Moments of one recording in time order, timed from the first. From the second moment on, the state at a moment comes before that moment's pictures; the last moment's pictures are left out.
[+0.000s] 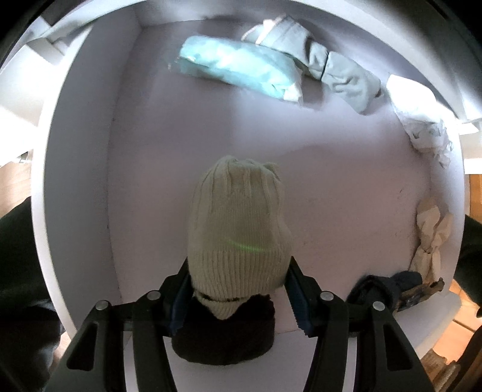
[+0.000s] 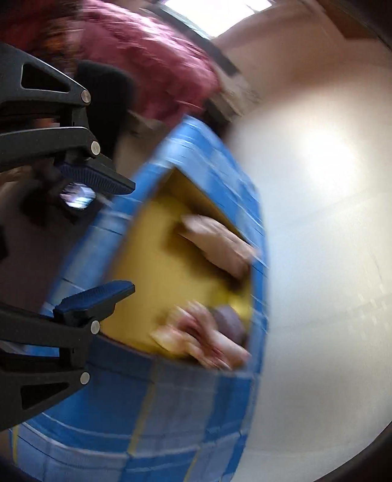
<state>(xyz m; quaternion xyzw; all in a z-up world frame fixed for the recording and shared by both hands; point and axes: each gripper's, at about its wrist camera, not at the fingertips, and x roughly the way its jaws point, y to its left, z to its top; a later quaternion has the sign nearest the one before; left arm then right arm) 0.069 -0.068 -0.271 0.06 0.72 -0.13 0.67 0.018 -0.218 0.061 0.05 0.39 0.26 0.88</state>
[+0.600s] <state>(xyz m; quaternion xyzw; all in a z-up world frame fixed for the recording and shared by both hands) 0.059 -0.041 -0.233 0.01 0.69 -0.13 0.71 0.026 -0.175 -0.224 -0.02 0.76 0.11 0.64</state>
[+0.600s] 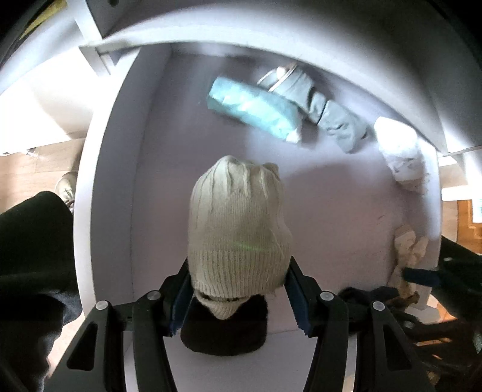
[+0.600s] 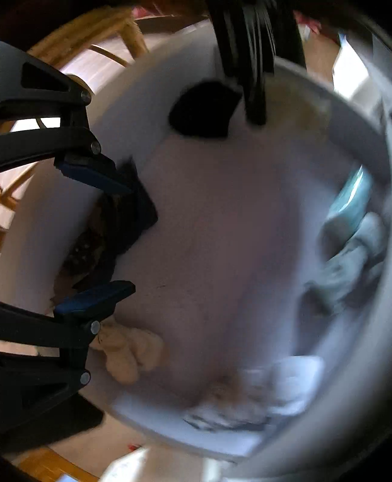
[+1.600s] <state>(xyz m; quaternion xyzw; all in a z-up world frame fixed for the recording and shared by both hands) 0.040 -0.055 -0.136 0.01 0.61 -0.24 0.75 0.035 -0.156 -0.294 -0.03 0.81 0.12 0.58</state>
